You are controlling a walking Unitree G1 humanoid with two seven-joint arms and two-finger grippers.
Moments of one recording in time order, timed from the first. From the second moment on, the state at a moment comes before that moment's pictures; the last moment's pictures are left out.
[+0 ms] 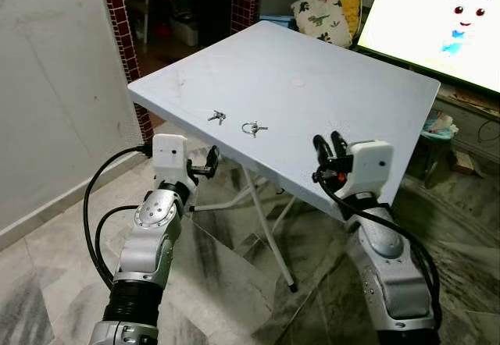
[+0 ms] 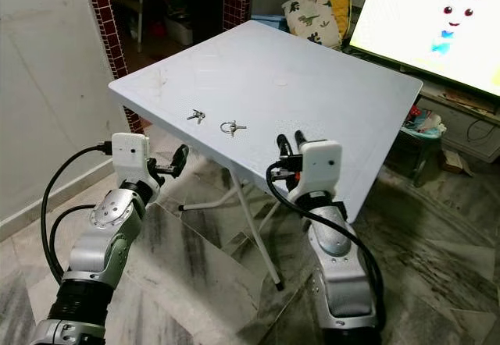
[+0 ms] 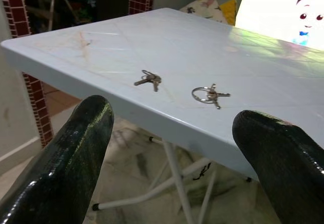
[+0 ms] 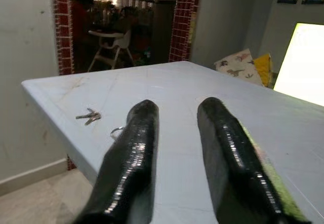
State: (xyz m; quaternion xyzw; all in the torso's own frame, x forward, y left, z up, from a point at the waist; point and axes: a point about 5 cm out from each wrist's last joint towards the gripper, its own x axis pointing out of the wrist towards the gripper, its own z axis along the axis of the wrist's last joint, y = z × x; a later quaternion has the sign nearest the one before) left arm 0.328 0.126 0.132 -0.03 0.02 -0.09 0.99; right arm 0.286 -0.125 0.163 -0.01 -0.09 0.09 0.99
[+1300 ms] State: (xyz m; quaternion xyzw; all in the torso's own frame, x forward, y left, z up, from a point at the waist) left arm 0.322 0.150 0.115 0.00 0.08 -0.03 1.00; right arm 0.284 -0.096 0.150 0.00 -0.06 0.14 0.99
